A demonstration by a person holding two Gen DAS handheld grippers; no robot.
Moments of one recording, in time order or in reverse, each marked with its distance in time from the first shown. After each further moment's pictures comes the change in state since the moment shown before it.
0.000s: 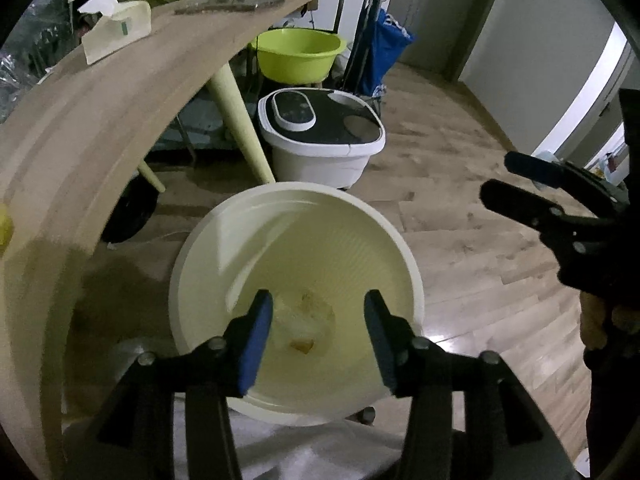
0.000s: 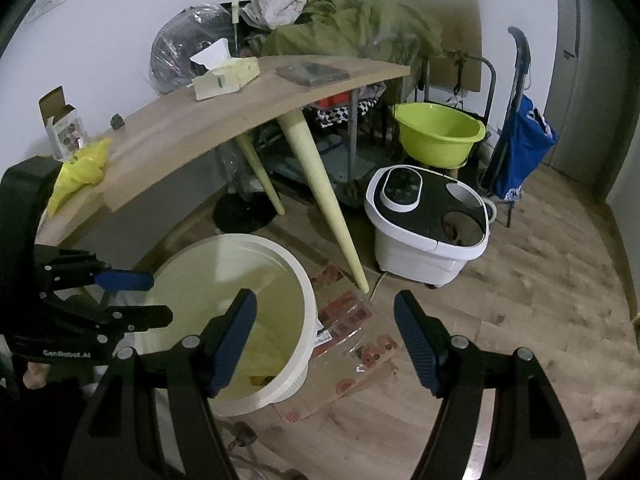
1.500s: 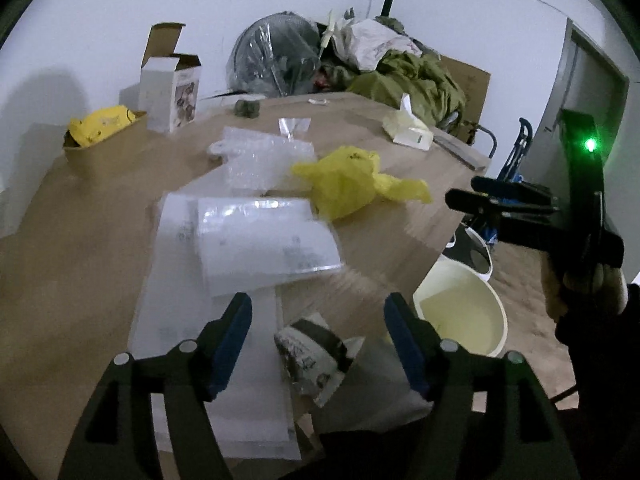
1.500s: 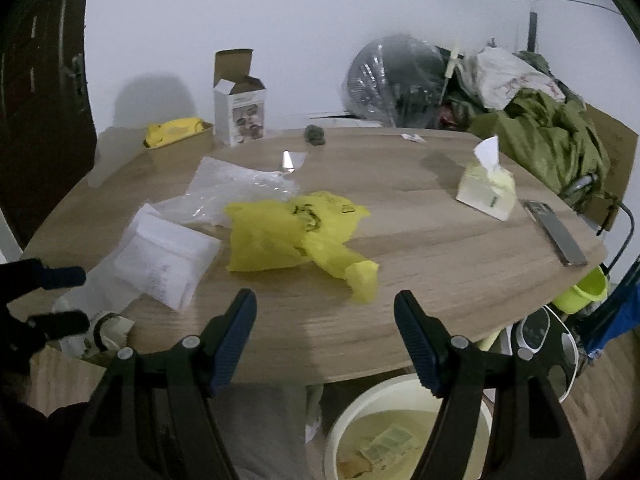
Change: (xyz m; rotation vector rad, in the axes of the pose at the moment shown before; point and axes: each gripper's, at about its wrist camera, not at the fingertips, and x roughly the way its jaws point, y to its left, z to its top) left arm -0.223 0.149 -0.183 -0.494 -0.404 0.318; right arm -0.012 0.280 0.094 -0.460 -0.114 0.356
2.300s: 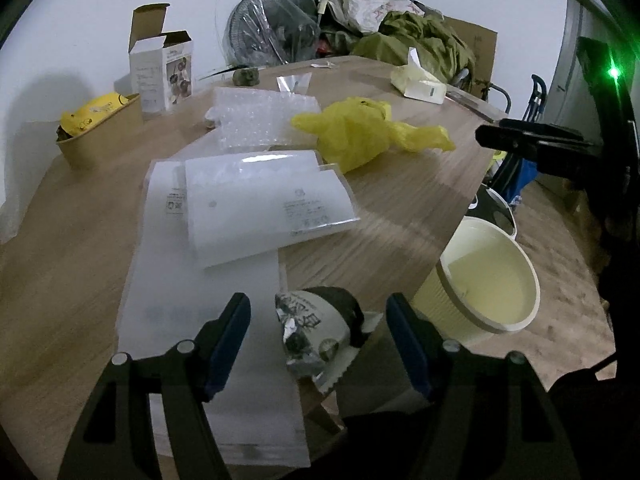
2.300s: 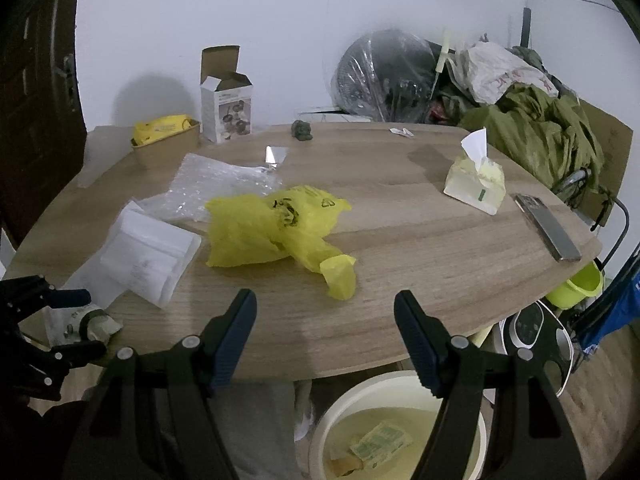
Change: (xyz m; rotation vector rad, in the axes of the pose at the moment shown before) left arm 0.028 -0.006 -0.020 0.078 0.099 0.080; right arm 0.002 -0.021 -0.006 0.015 0.007 -0.027
